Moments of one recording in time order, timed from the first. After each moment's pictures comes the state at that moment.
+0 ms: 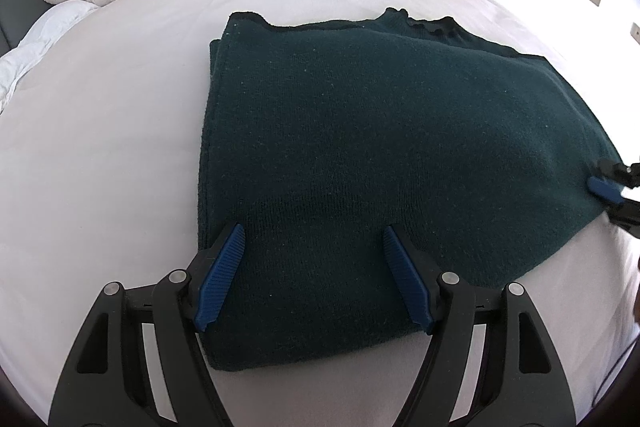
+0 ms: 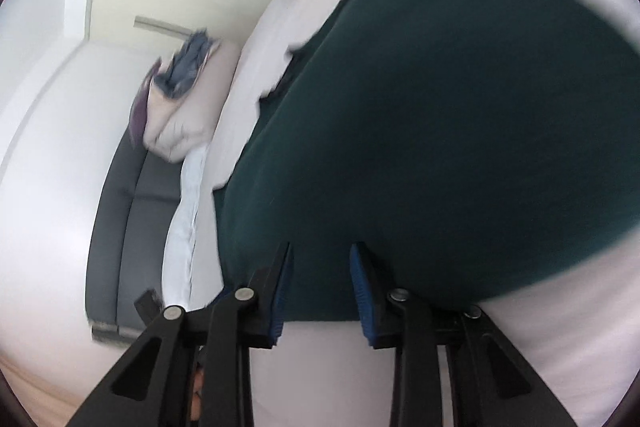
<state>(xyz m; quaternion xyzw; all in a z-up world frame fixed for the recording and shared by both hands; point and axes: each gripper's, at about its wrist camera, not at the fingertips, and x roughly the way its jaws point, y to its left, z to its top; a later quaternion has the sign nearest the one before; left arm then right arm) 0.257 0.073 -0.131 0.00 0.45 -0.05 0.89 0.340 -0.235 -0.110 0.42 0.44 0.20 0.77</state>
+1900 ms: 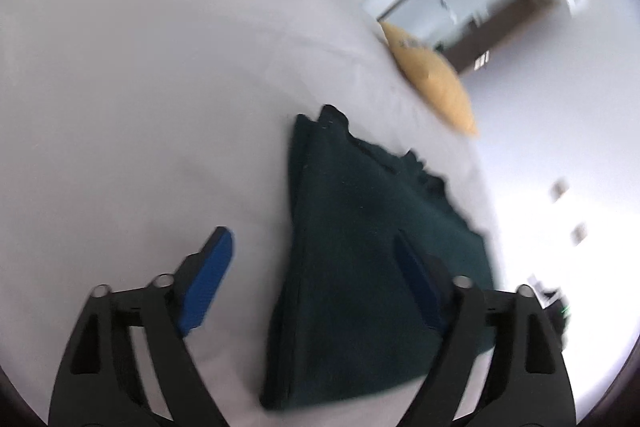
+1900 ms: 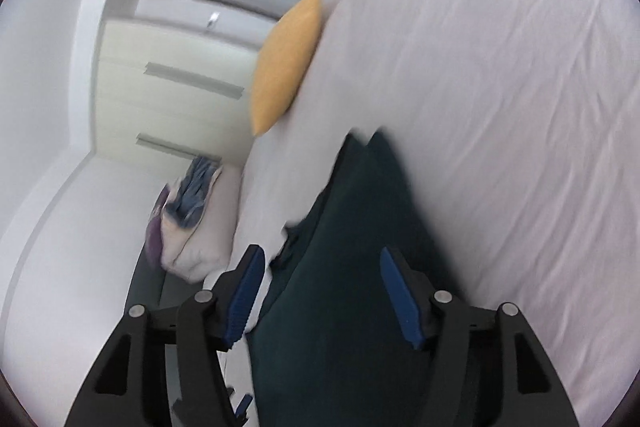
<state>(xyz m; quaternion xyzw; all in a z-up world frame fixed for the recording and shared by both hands) 0.270 0.214 -0.108 -0.37 0.38 -0.08 0.84 0.341 -0.322 -0.073 0.52 0.31 0.13 0.79</state>
